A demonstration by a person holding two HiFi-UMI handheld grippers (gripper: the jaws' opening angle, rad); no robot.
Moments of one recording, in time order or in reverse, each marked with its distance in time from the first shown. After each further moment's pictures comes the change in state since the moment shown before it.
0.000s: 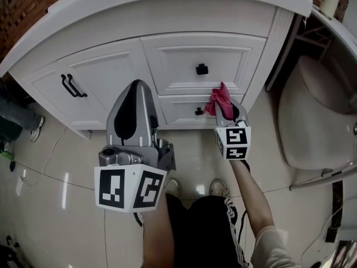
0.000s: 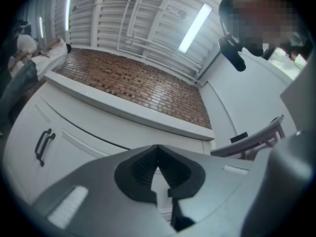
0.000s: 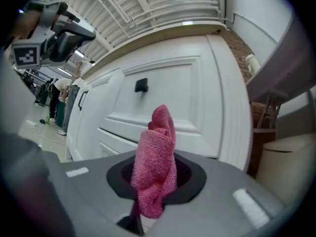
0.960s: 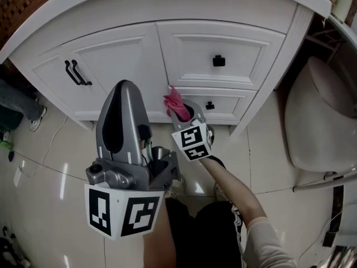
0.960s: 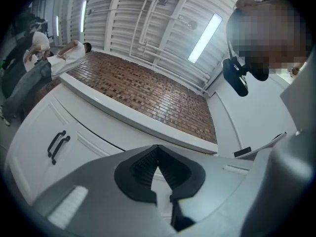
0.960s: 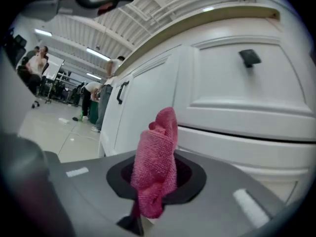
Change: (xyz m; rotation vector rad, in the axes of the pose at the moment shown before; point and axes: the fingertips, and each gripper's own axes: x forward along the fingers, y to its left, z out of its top) left arm -0.034 0.019 0.030 -0.092 -0.073 0.043; right arm 0.049 0.188 -0.014 -0.078 0.026 0.336
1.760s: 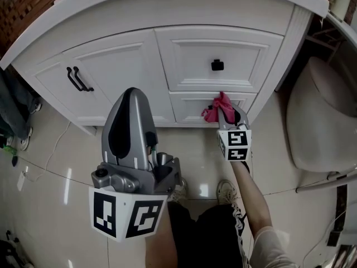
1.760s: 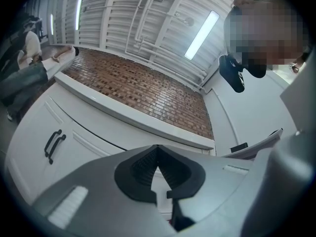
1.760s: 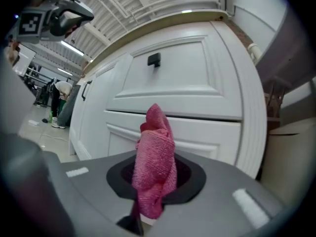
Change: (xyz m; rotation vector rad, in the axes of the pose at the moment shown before) left arm 0.001 -0.008 -0.009 0.014 0.032 -0.022; right arm -0.084 -0.138 -0.051 0.116 0.024 -0.310
